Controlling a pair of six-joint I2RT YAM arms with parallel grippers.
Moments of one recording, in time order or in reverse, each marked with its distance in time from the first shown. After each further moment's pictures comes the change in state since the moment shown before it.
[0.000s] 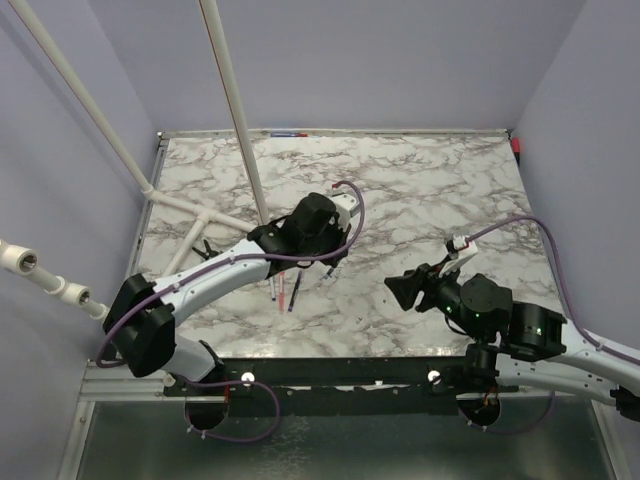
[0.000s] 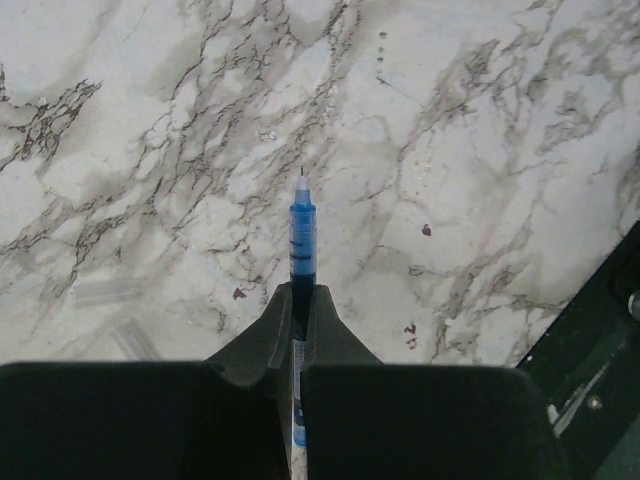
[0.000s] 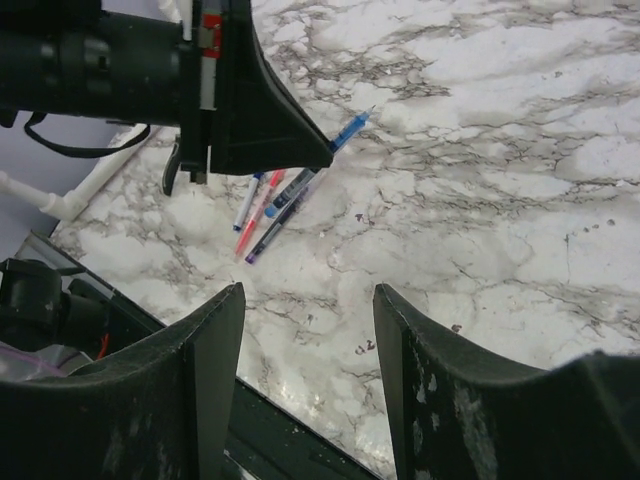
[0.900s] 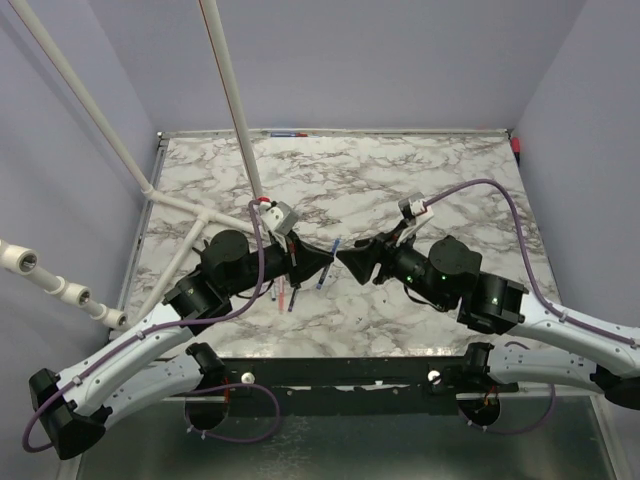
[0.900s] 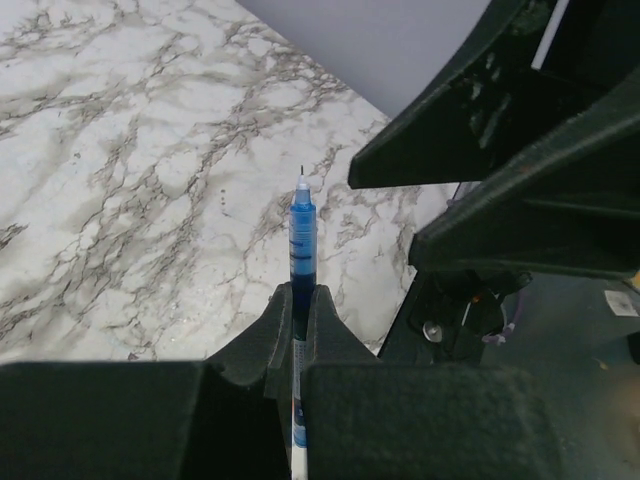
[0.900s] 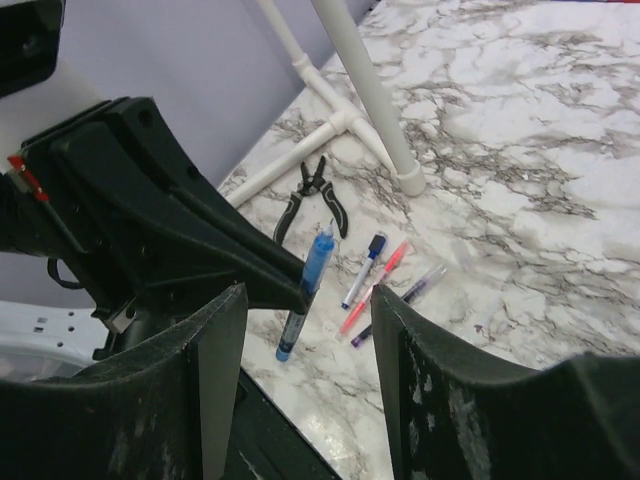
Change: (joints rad) left arm 0.000 -0.660 -0.352 0.293 0.181 -0.180; right arm -0.053 0.363 0.219 0.335 -0.210 -0.126
